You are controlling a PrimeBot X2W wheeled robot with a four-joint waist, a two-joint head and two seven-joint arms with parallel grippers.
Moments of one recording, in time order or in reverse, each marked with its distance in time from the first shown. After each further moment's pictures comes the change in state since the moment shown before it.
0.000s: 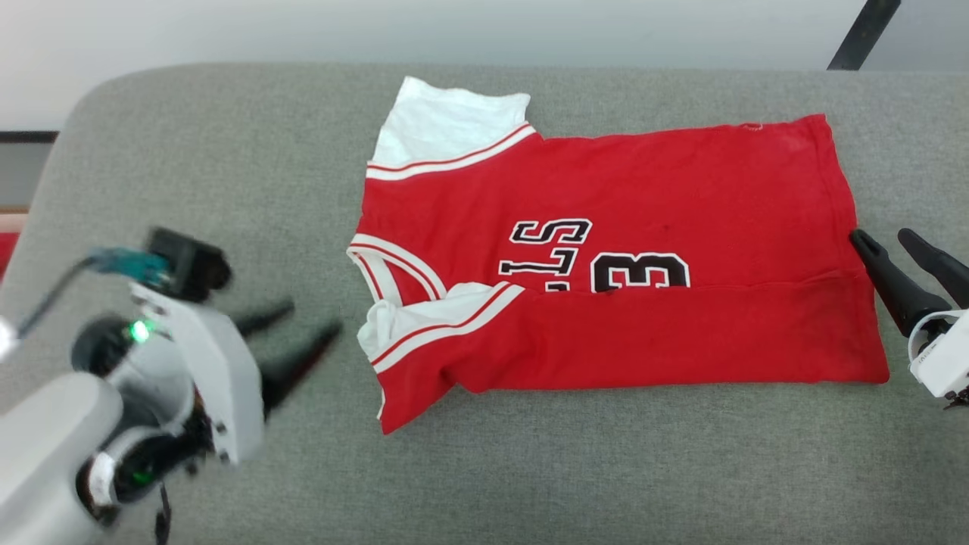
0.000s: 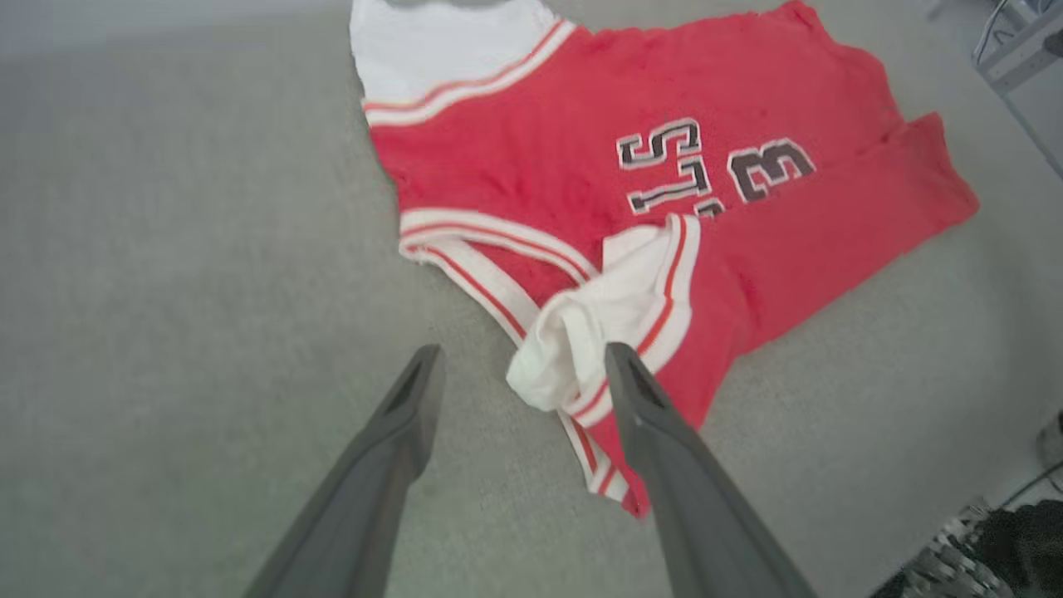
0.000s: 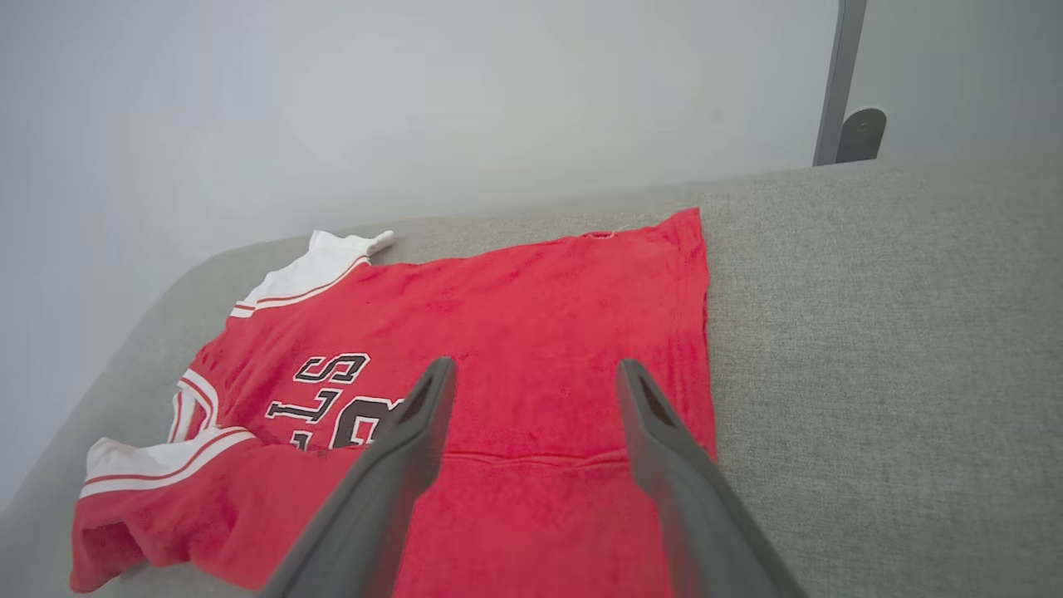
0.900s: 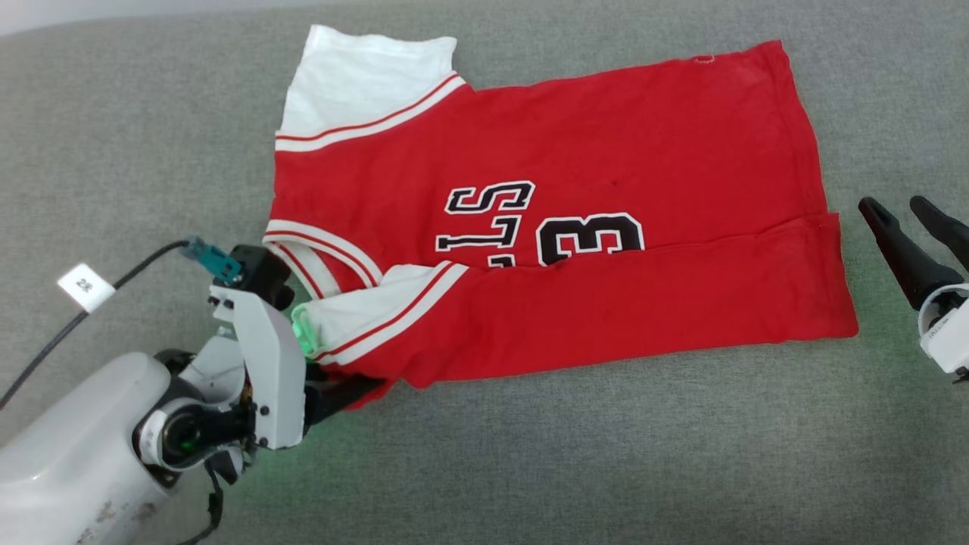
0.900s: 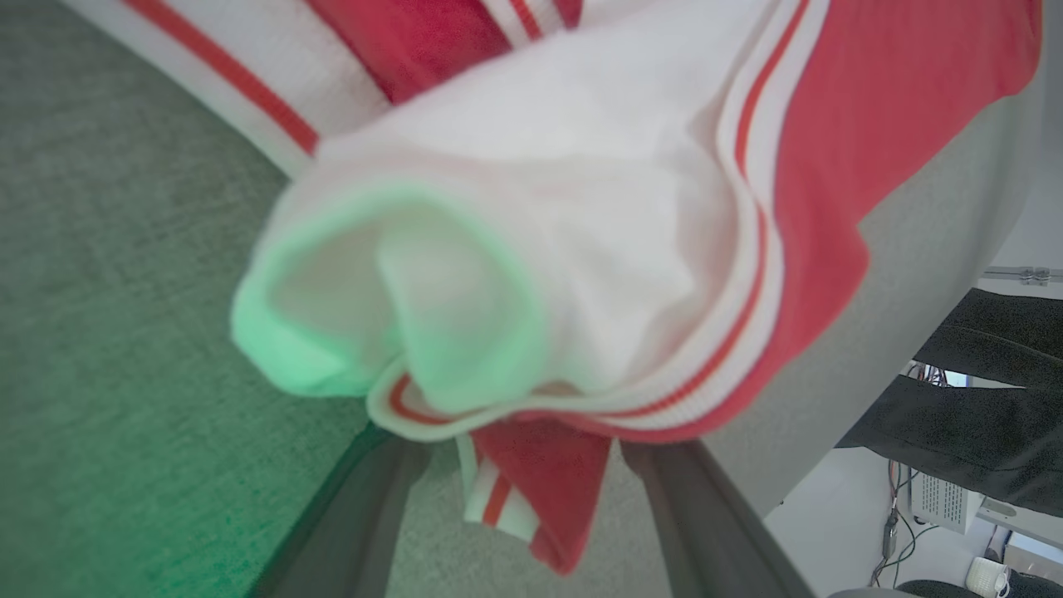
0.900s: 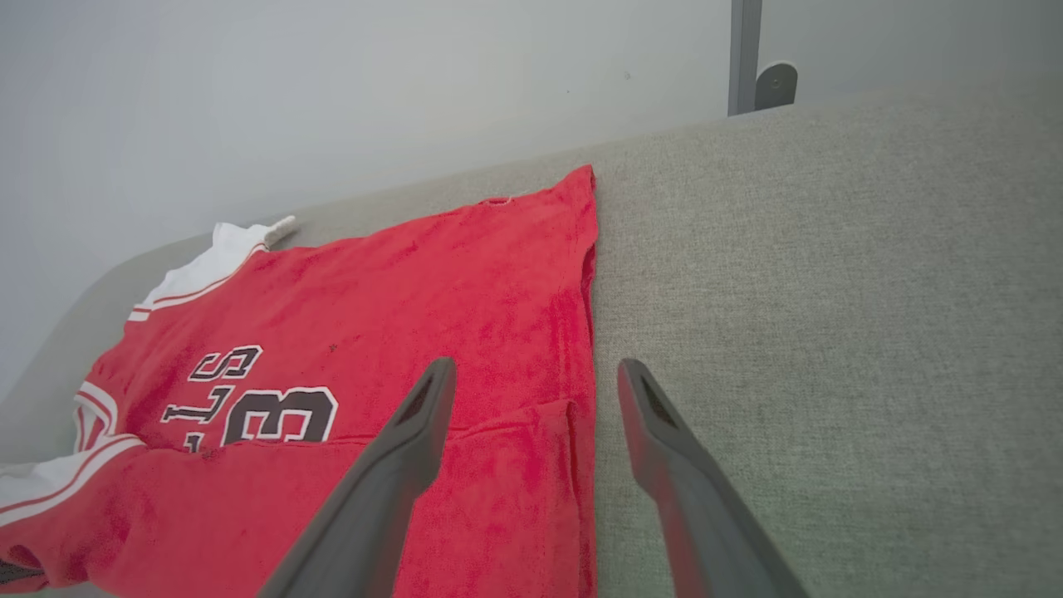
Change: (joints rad) left arm -0.064 -0.153 -0.092 0.197 -0.203 0.009 0.350; right arm -0.047 0.000 -0.003 -0.009 -0.001 0.000 -0.015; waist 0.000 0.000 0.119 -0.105
